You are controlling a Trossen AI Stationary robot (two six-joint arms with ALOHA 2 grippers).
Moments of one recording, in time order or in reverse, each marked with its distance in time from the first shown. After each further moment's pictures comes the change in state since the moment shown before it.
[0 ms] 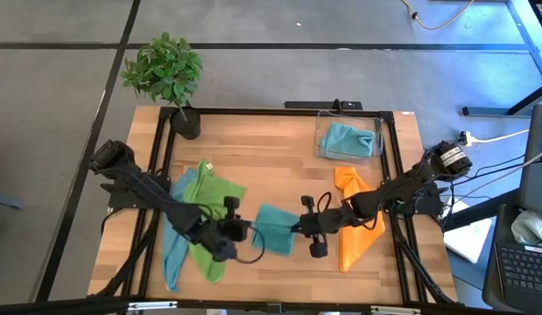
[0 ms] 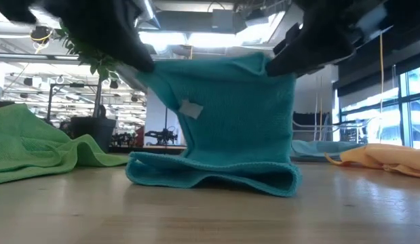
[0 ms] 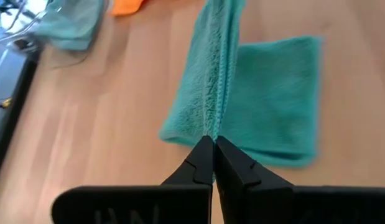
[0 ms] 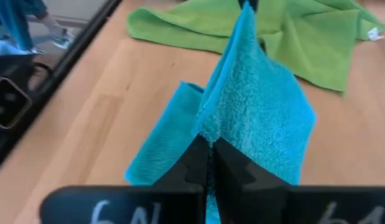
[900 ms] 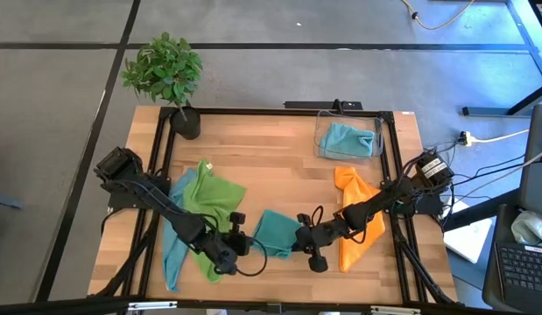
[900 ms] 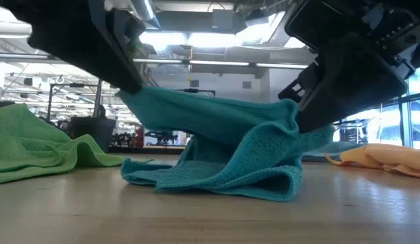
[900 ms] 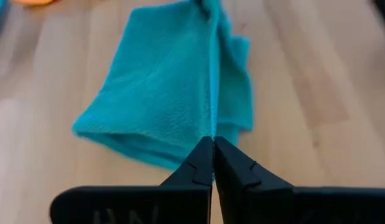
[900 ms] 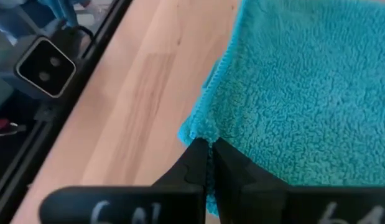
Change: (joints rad) left arm -0.032 0.106 0.000 0.157 0.182 -0.022; right arm 0.047 0.203 -0.001 0.139 -0.157 0.180
